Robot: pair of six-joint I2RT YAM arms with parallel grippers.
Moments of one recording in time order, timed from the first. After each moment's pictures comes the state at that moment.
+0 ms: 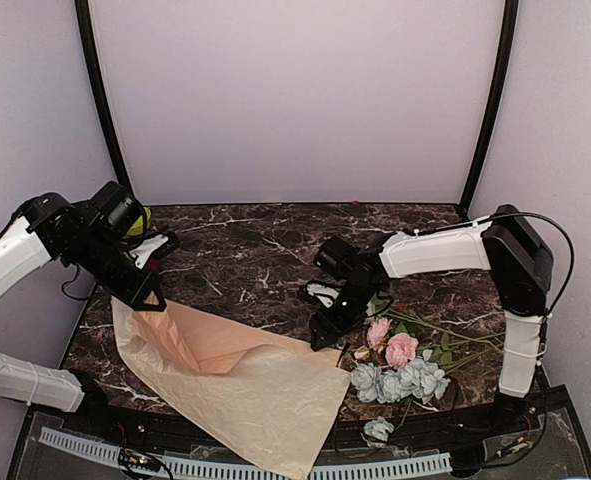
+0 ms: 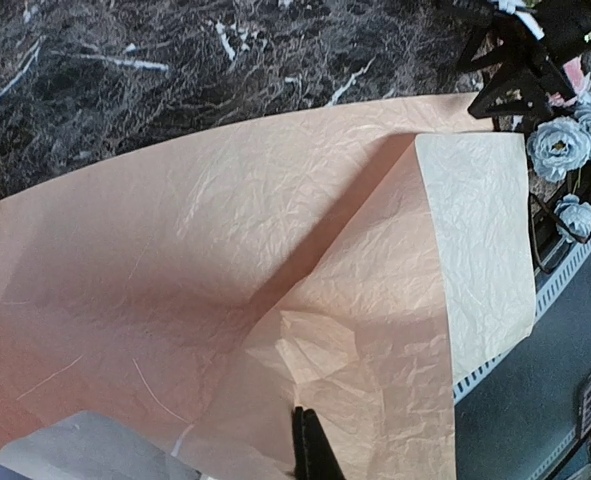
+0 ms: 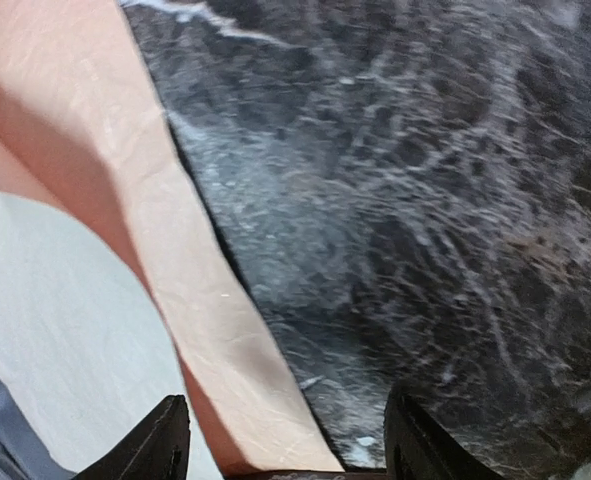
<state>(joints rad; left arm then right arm) -0.58 1.11 1.19 -1.29 0.20 -0.13 0.88 1.96 1.33 -0.73 -0.34 0.15</state>
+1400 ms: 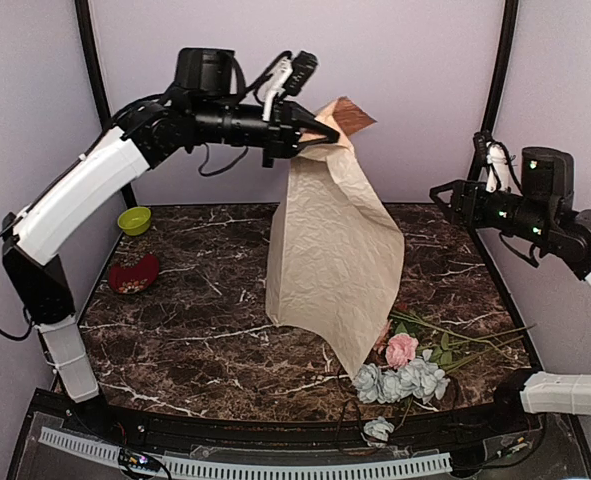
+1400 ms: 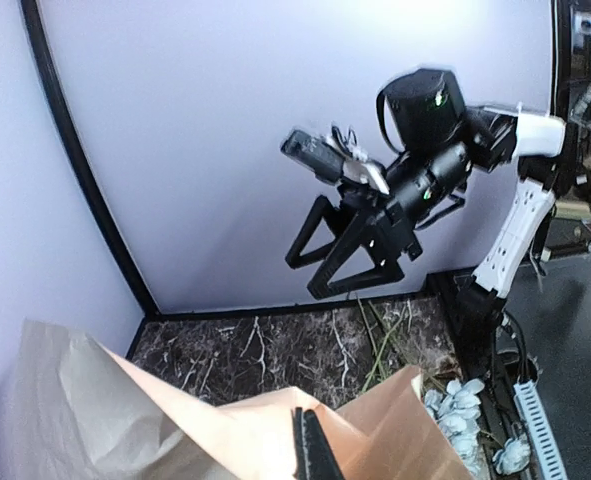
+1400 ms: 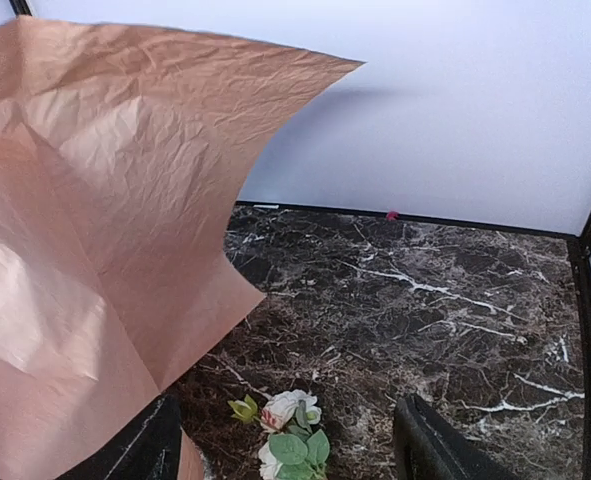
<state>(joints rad) -0.83 1.86 2.23 -0.59 0.60 0.33 0.53 0.90 1.13 -0.55 0.04 0.25</state>
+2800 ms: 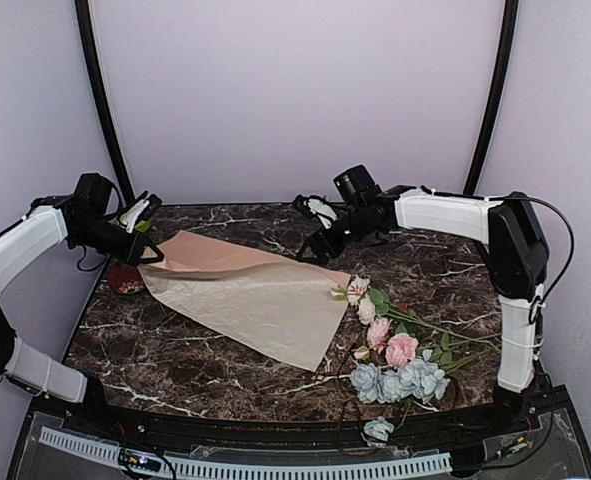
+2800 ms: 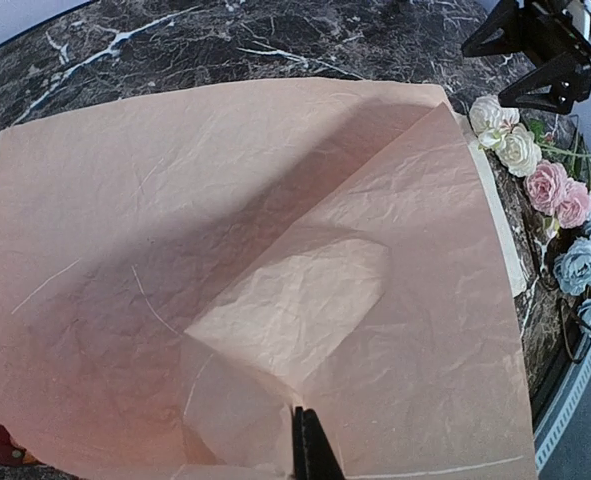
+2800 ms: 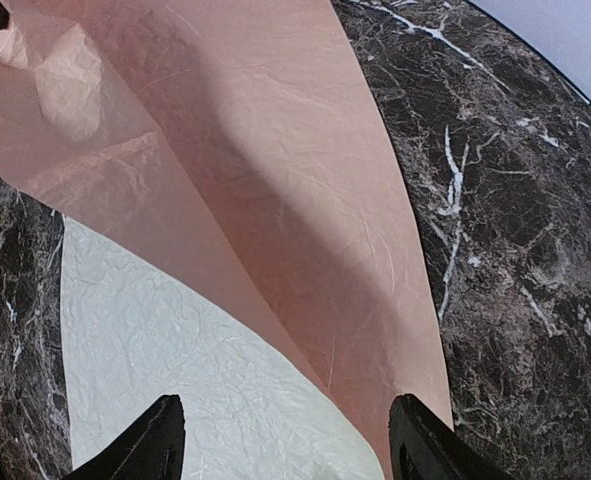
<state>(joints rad) -0.02 1.33 1.13 -0.85 0.58 0.33 0.65 2.03 1.66 -0.46 -0.44 -0.20</state>
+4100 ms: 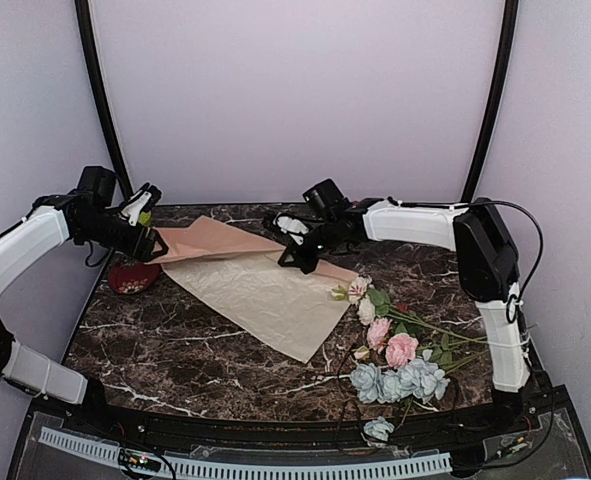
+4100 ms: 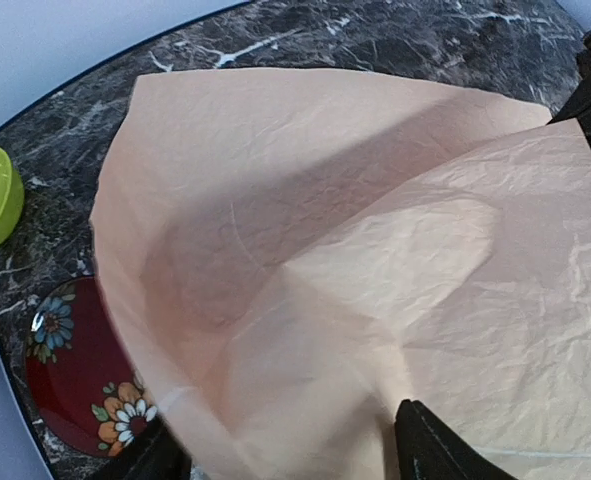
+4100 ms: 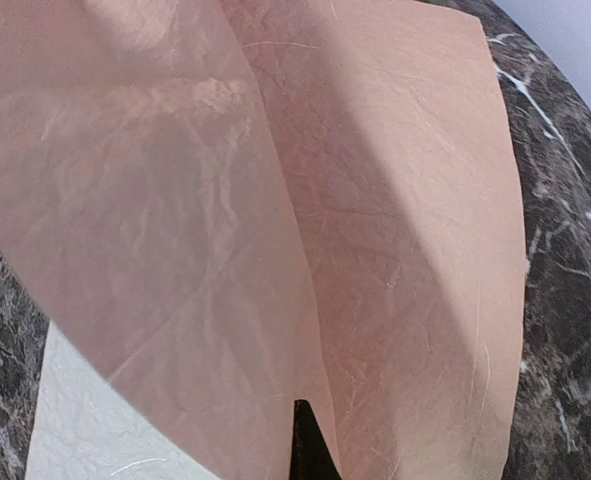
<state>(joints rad) -0.10 1.31 1.13 -0.75 0.31 0.29 0.76 2.22 1.79 -0.42 -0.41 -0.39</state>
